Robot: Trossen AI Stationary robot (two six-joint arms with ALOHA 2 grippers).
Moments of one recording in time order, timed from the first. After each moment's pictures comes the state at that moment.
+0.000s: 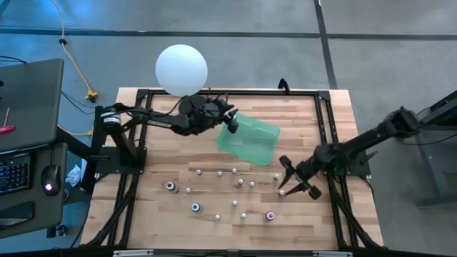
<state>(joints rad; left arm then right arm) 0.25 1.72 0.97 0.47 -0.41 -0.21 0.34 0.96 0.19 0.71 -0.34 0.12</state>
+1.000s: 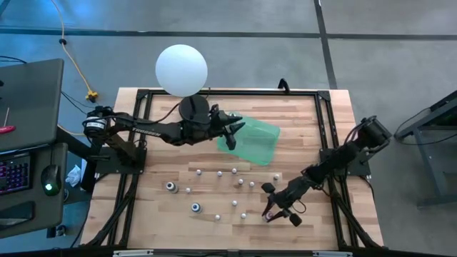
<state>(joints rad) 0.06 1.57 0.97 0.52 -0.35 -0.16 0.57 1.60 0.47 0.81 -0.17 0.15</state>
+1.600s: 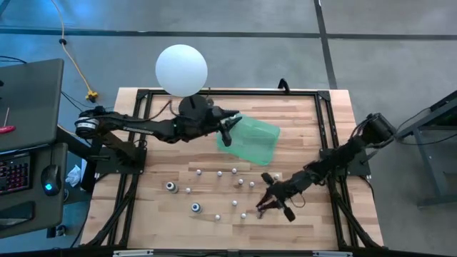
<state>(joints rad) 0.06 1.47 0.97 0.52 -0.35 -0.05 0.52 1.50 0.49 0.86 -0.01 0.24</state>
